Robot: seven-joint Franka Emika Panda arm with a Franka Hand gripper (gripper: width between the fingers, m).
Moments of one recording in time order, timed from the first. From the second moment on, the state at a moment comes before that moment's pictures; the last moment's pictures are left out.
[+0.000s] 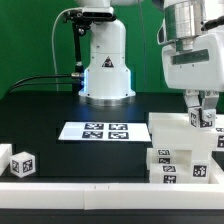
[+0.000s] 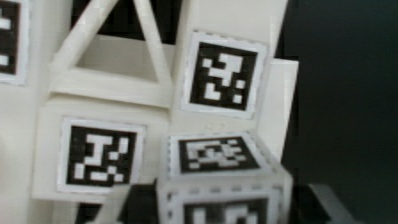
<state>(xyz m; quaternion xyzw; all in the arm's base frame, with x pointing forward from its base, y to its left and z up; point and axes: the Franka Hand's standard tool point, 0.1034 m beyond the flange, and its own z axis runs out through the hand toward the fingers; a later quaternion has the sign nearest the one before) 0.581 0.116 0.115 -0.75 0.65 -0.04 0.10</state>
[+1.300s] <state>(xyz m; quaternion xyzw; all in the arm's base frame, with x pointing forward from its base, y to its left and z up) 0.582 0.125 0.117 -1.00 0.07 -0.06 0.03</state>
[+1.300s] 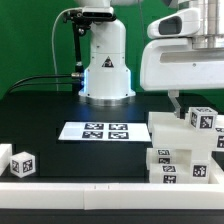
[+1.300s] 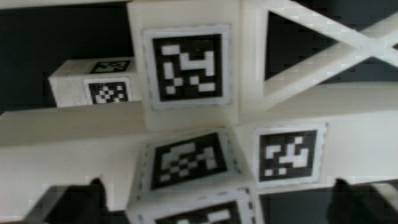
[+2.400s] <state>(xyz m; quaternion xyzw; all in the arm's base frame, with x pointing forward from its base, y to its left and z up) 0.590 0.115 0.118 -0.82 0.55 -0.08 0.12</state>
